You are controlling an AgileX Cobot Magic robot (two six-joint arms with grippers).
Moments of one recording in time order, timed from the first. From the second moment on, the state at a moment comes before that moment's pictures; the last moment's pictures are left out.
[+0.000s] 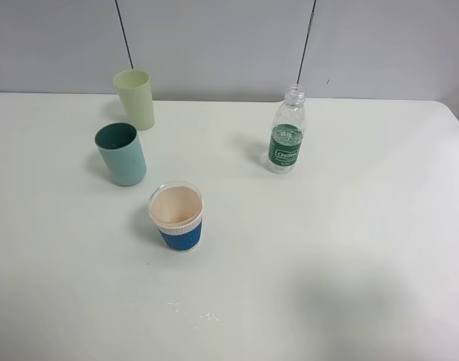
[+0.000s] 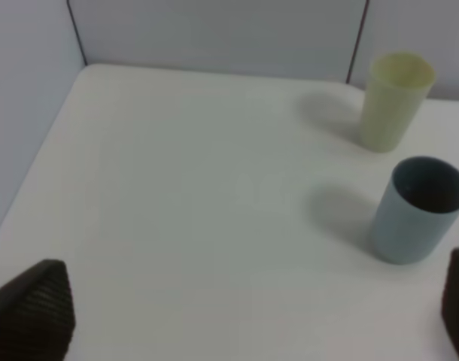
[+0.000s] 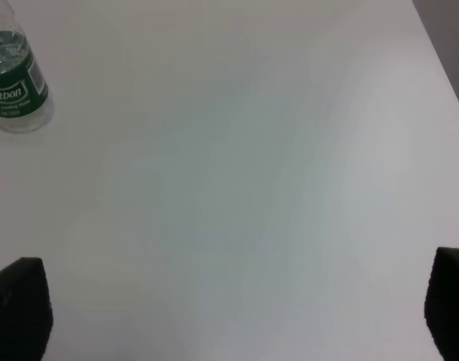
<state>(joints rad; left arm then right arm) -0.06 0.25 -0.70 0.17 0.92 -0.20 -0.06 0.00 -0.50 0.02 1.06 -0.07</state>
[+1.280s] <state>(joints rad) -0.06 0.00 -0.50 0.06 1.05 0.00 -0.06 0.00 -0.50 0.02 1.06 -0.07</state>
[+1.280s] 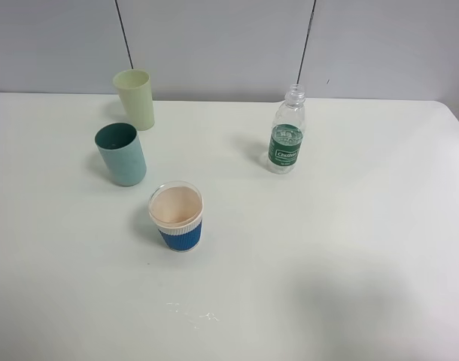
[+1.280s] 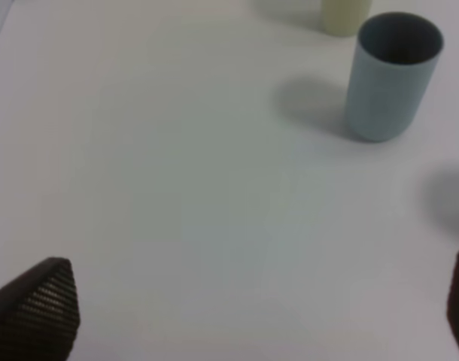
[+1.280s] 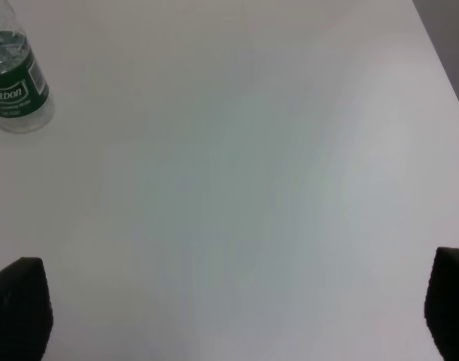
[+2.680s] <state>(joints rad) -0.06 0.00 -0.50 0.06 1.05 -0.03 -0.06 0.00 -0.50 0.02 1.06 -0.07</state>
